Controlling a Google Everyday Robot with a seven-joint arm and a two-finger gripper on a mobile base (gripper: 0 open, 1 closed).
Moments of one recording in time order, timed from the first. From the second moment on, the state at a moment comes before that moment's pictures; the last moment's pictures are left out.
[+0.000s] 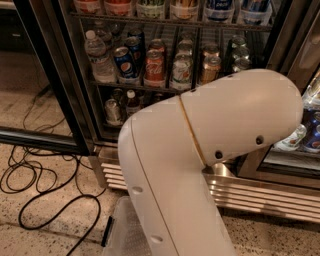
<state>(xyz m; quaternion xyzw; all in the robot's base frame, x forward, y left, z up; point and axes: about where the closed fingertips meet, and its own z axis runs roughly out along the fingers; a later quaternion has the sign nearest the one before) 0.777 -0.274 0.641 0.09 0.84 0.01 0.53</state>
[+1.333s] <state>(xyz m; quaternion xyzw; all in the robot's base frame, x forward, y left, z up) 0.784 -0.274 0.666 0.10 0.83 0.02 0.55</state>
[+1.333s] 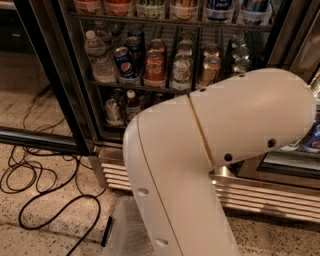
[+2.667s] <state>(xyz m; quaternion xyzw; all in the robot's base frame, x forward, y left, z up) 0.767 -0.264 0.692 0.13 0.84 0.10 0.52</state>
